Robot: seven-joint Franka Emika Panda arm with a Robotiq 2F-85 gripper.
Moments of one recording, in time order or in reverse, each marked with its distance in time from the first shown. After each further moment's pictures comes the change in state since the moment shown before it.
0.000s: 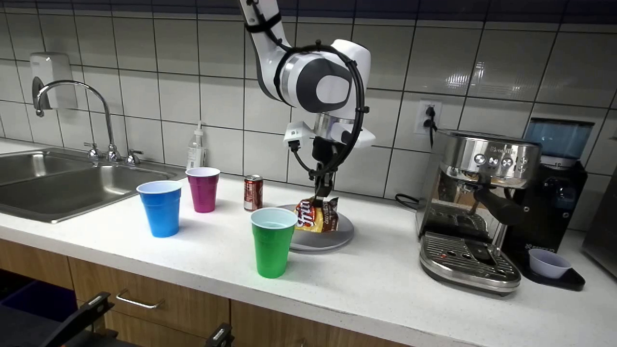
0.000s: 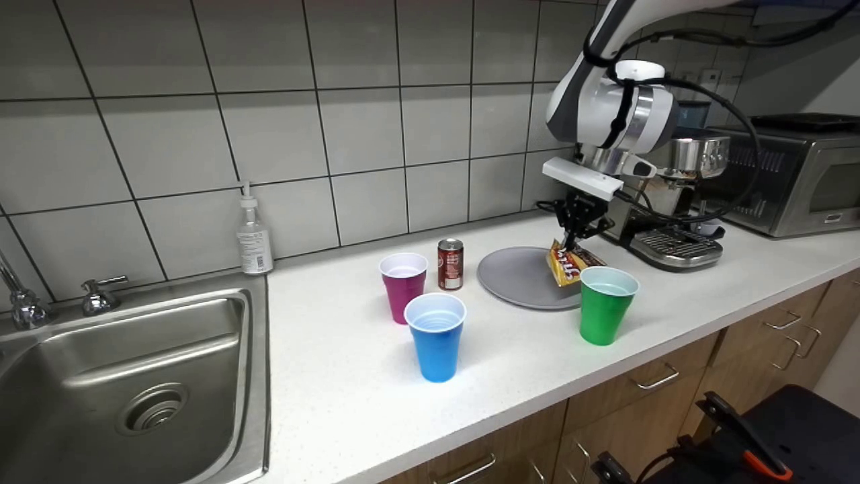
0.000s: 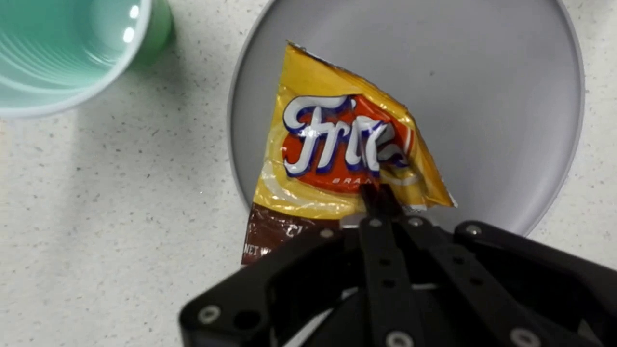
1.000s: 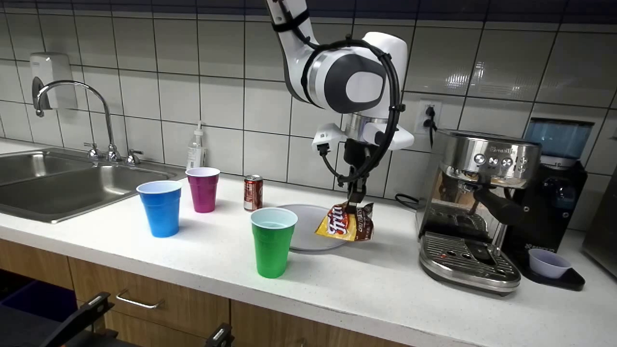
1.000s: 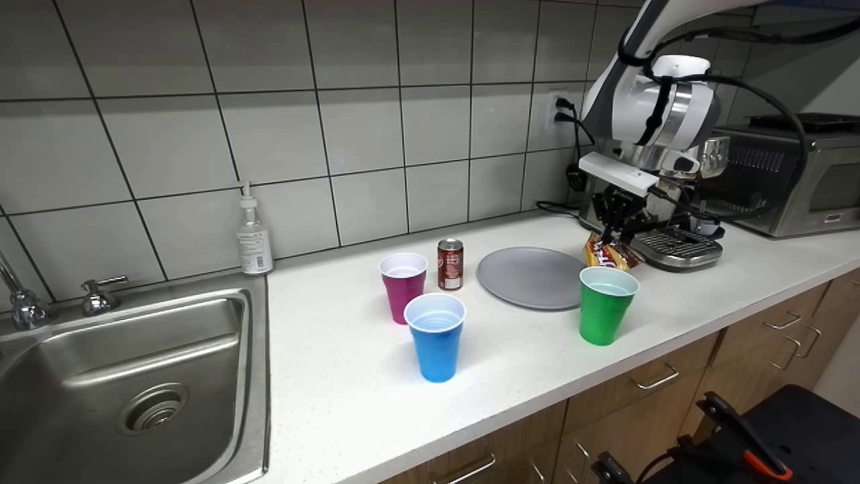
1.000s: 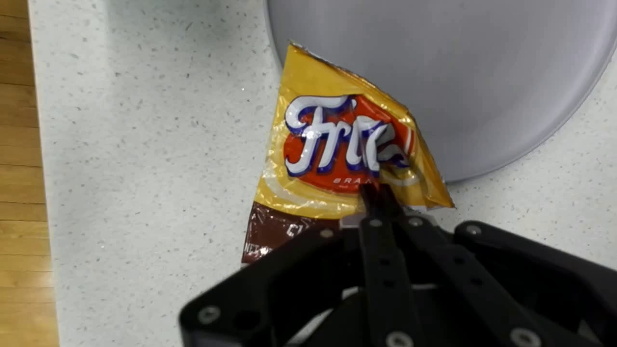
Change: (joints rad) arm -0.047 0.000 -0.083 0.001 -0.004 0.031 0.013
